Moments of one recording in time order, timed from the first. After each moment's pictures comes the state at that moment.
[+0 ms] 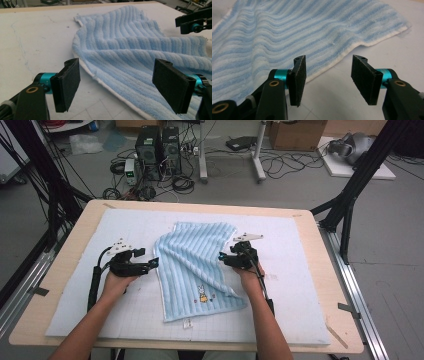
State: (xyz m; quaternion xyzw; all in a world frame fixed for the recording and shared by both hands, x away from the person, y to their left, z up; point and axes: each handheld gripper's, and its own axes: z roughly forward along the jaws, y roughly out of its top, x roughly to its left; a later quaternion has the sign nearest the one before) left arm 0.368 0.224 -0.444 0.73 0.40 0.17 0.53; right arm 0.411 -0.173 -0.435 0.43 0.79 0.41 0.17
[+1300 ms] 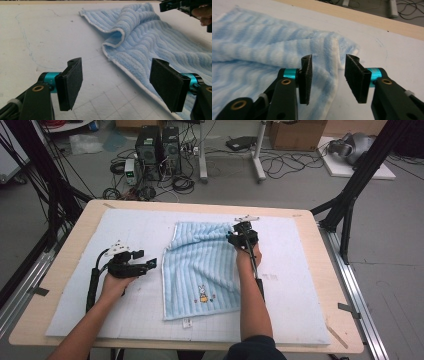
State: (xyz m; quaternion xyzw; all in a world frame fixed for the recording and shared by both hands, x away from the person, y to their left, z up) left arm 0.368 0.228 -0.448 0.72 0.42 0.16 0.53; right arm 0.470 -0.172 -0.421 0.50 0.74 0.36 0.26
